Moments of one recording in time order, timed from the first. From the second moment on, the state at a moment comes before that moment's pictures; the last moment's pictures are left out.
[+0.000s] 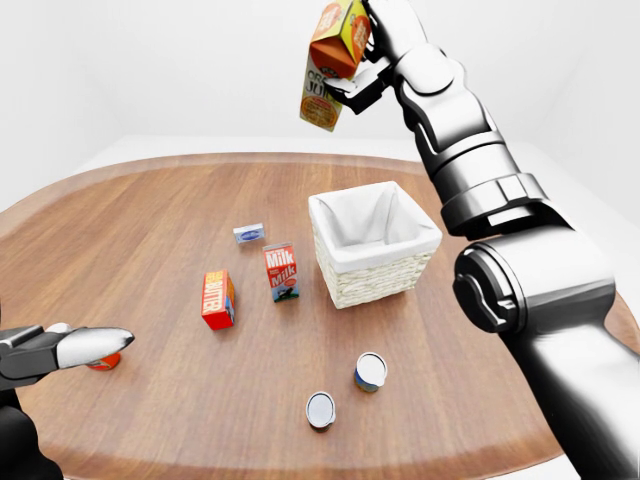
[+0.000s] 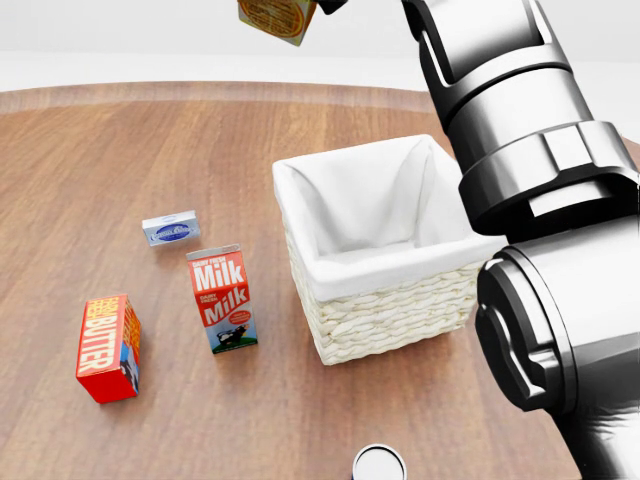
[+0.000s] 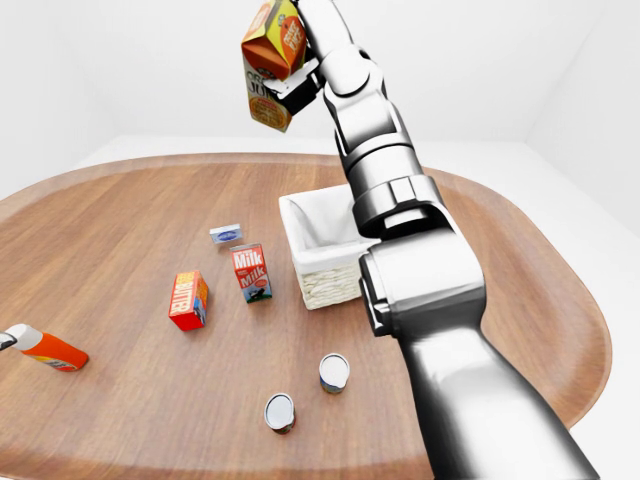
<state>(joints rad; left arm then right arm) -0.01 0.26 0.71 -0.85 -0.58 0.09 -0.14 -1.63 -0.18 -0.06 1.14 -0.25 0.09 0.13</state>
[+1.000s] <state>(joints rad) 0.00 0.26 0.72 -0.87 -0.59 0.09 -0.14 -1.56 -0.22 -0.11 1.36 -0.46 0.09 0.02</state>
